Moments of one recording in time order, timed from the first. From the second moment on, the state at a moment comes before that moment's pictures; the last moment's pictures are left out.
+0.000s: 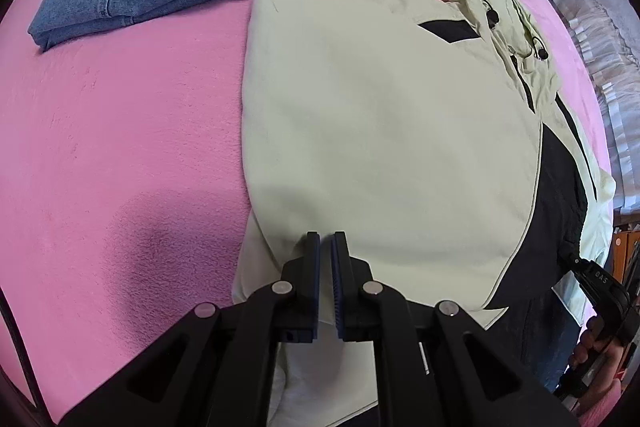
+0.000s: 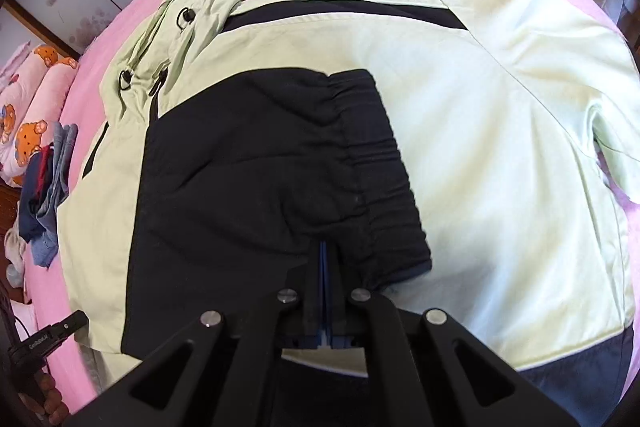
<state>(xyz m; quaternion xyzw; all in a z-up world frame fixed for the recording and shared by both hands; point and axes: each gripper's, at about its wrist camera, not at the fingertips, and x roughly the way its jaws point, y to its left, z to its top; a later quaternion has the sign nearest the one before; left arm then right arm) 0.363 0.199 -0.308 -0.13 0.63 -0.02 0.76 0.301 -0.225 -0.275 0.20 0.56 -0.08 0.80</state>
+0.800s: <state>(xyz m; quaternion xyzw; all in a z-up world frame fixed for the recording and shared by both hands) 0.333 0.145 -0.257 -0.11 0.60 0.02 0.79 0.287 -0.271 -0.241 0.29 0.51 -0.05 0.81</state>
